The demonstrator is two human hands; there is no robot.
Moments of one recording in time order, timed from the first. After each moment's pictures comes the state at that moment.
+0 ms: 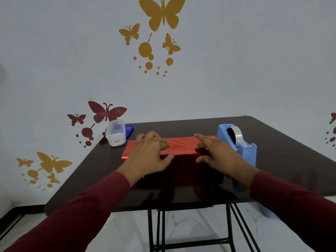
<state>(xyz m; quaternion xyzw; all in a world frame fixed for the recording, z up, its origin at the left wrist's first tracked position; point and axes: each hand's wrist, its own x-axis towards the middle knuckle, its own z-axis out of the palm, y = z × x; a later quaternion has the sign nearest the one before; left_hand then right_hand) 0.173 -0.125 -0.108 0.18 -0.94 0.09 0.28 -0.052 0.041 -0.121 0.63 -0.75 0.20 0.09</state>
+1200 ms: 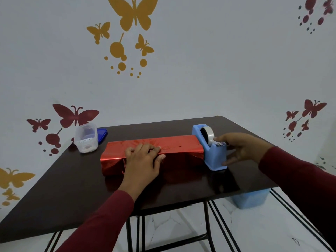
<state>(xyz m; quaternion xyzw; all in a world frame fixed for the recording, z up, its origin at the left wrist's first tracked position) 0.115 -0.104 -0.168 0.22 -0.88 0.10 0.40 -0.117 0.113 -0.074 0.10 -0.78 0.52 -0.35</state>
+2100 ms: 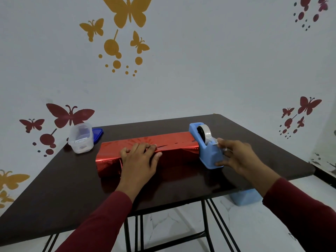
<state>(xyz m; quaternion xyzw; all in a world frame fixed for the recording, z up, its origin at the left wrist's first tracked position) 0.109 -0.104 -0.171 0.26 -0.88 0.10 0.39 -0.087 0.137 -0.109 0.11 -0.60 0.75 -0.24</state>
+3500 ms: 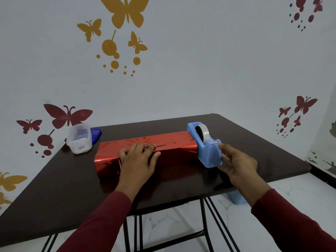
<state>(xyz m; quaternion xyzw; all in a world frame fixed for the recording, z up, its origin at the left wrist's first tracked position) 0.111 -0.103 -0.171 0.26 -0.88 0.09 0.39 -0.062 0.139 -0.127 -0.04 -0.54 0.82 -0.19</state>
